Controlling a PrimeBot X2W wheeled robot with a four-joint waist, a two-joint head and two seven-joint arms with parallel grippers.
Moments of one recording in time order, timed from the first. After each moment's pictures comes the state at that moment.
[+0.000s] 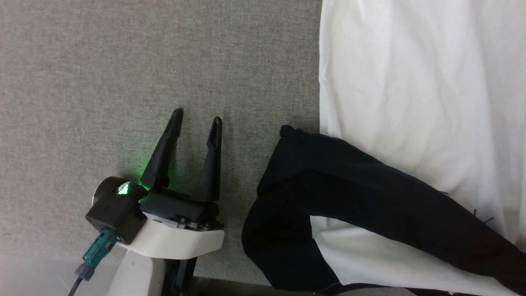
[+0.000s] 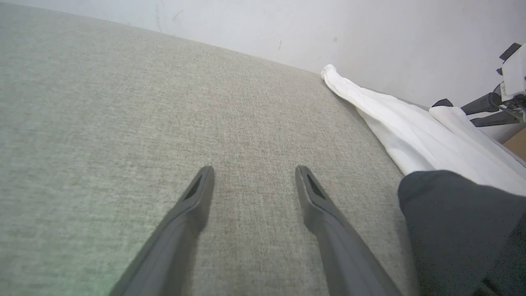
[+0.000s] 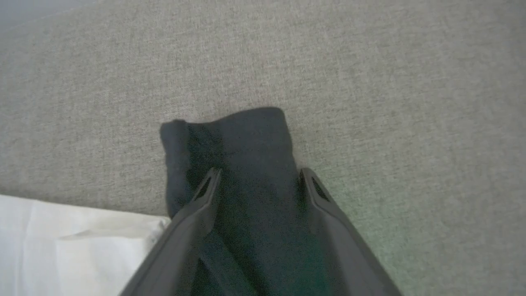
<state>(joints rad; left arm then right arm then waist) -0.15 0.08 -0.20 -0.20 -0.30 -0.07 -0.26 -1.13 -0.22 -0.49 0.24 -0.02 0.13 1.08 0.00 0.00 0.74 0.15</state>
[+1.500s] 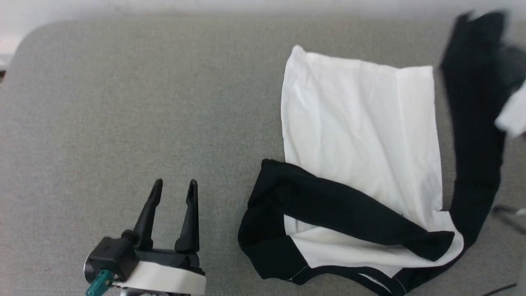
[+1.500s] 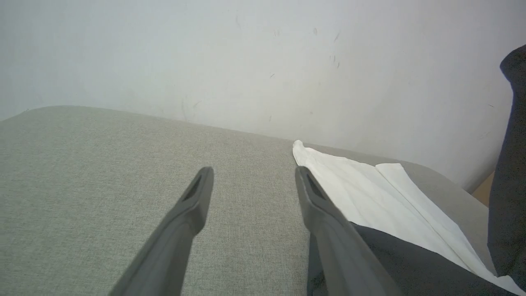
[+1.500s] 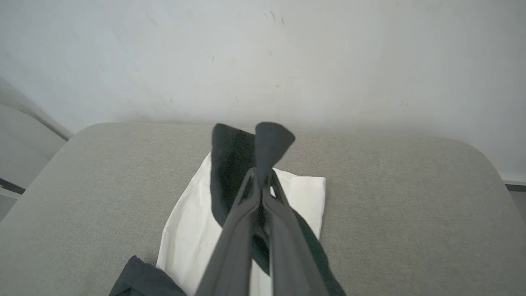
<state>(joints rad) 0.07 0.09 -0.13 -0.12 -0.29 -0.03 -0.24 -0.61 -0.13 -0.24 -0.25 0.38 0.13 1.04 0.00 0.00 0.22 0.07</state>
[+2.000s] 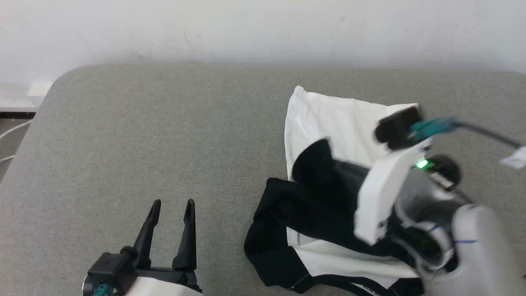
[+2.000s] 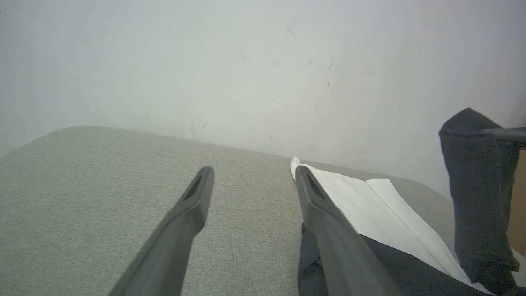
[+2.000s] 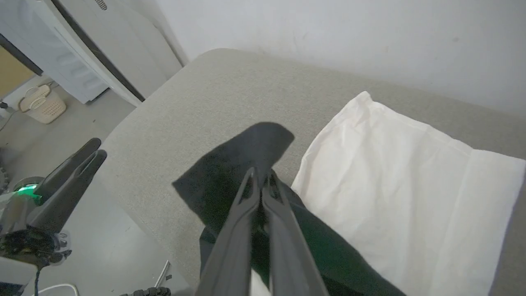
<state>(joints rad) 0.14 0.10 -0.13 -0.13 -0.31 -0.02 -0.22 -0.31 -0.05 0.19 -0.22 0.48 0.13 0.88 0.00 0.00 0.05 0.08</state>
